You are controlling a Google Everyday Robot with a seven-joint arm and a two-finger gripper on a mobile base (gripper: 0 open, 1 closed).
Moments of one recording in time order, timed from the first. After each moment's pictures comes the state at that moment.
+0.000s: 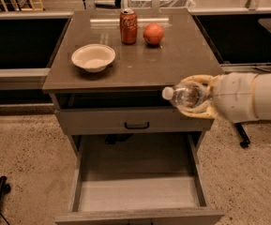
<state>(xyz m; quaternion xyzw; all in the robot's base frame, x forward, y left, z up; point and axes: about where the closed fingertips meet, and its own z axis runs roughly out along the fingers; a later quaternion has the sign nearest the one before) 0.476 -0.123 0.892 -0.68 0.54 0.01 0.49</state>
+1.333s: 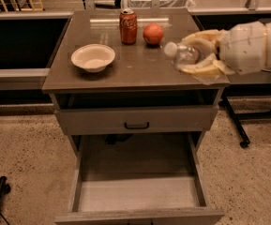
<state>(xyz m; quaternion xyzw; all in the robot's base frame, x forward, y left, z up) 0.527 -0.125 0.967 -0.67 0.50 0.13 0.54</state>
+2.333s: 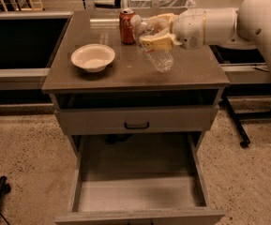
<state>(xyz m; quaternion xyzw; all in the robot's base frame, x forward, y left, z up) 0.654 -0.046 0.966 -0.56 0.54 0.27 0.56</state>
